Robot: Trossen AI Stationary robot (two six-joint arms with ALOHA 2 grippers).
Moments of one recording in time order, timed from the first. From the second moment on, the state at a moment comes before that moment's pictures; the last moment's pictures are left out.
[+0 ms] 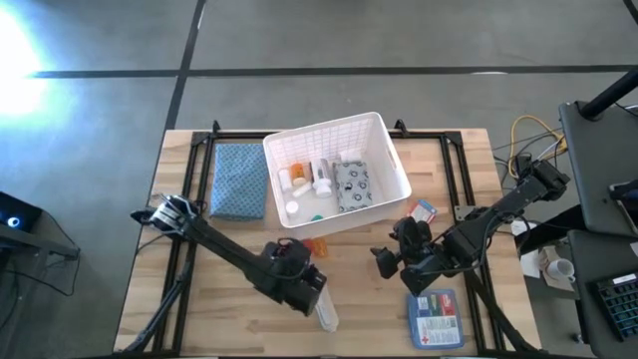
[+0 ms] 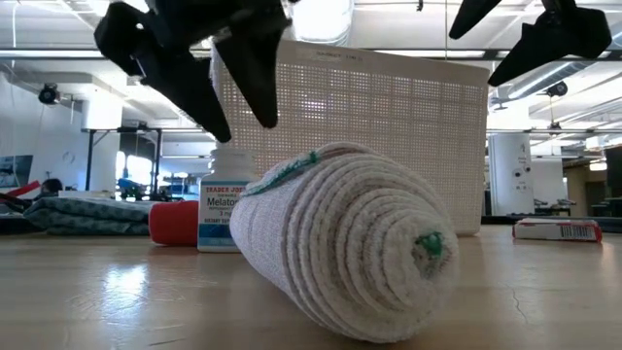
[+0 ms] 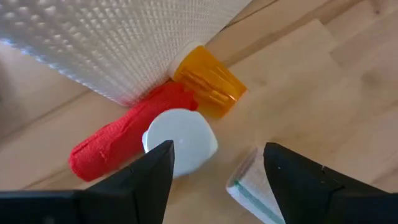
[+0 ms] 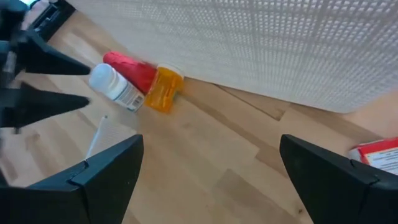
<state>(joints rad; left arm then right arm) -0.50 1.94 1.59 -1.03 -0.58 -1.50 0.61 1.40 1.09 -0.86 0.69 1.51</state>
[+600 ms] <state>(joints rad) -0.49 1.92 1.56 -1.09 -0.56 -1.55 0.61 1.40 1.09 -0.85 0.70 1.51</state>
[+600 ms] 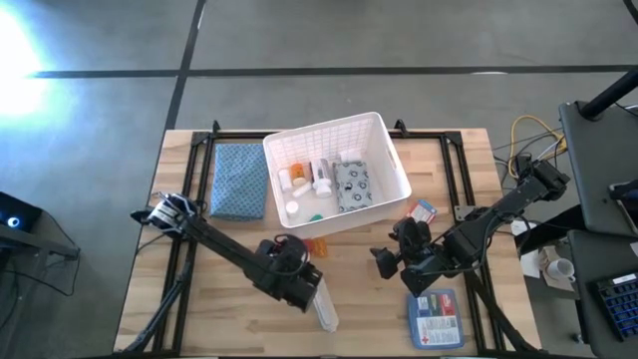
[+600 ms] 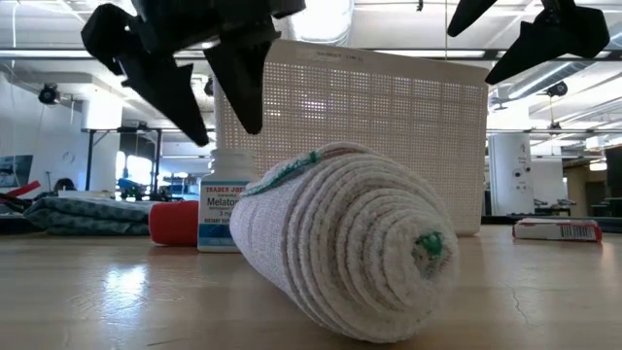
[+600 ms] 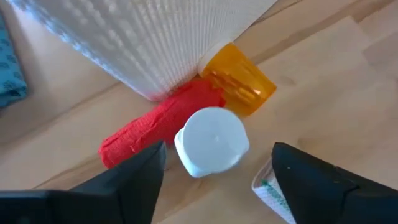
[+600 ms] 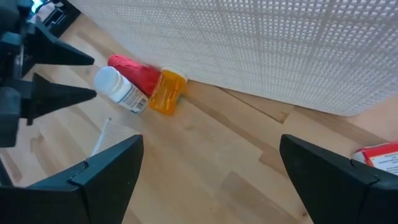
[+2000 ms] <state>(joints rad) -0.58 1.86 1.57 -1.30 -0.35 -1.50 0.61 1.40 1.07 -0.86 0.71 1.48</state>
